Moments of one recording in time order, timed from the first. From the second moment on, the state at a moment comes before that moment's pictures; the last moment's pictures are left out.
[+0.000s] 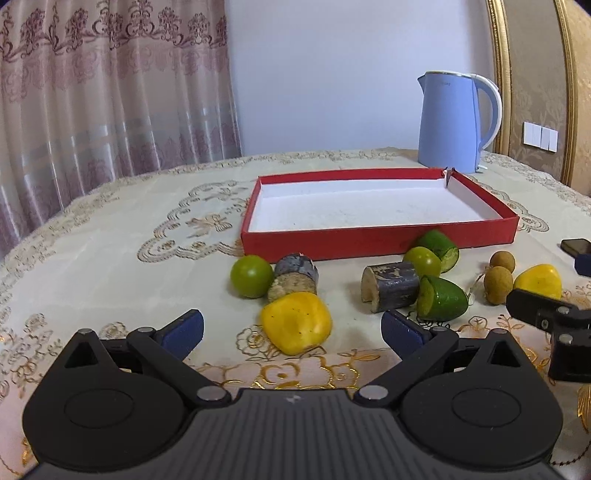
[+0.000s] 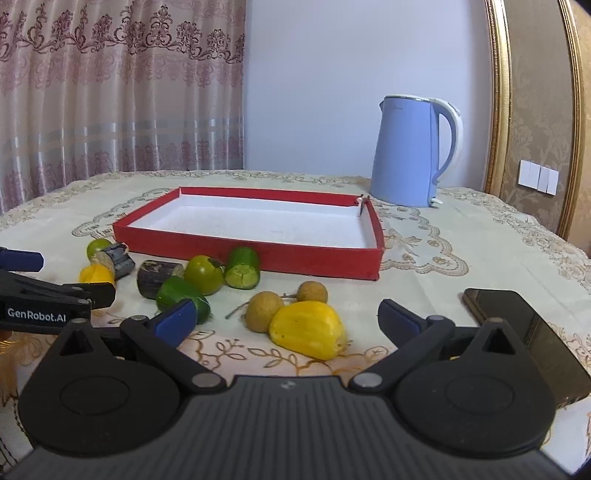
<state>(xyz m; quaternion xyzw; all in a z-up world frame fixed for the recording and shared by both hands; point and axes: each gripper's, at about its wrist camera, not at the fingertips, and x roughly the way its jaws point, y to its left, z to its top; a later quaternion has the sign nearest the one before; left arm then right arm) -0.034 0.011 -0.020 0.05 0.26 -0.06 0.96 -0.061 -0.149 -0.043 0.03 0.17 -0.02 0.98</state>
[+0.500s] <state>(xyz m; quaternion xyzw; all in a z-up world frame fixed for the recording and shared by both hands) -0.009 0.010 -0.019 0.03 0.30 -0.03 0.95 -0.058 -0.154 -0.037 0.03 0.16 -0.02 0.99</state>
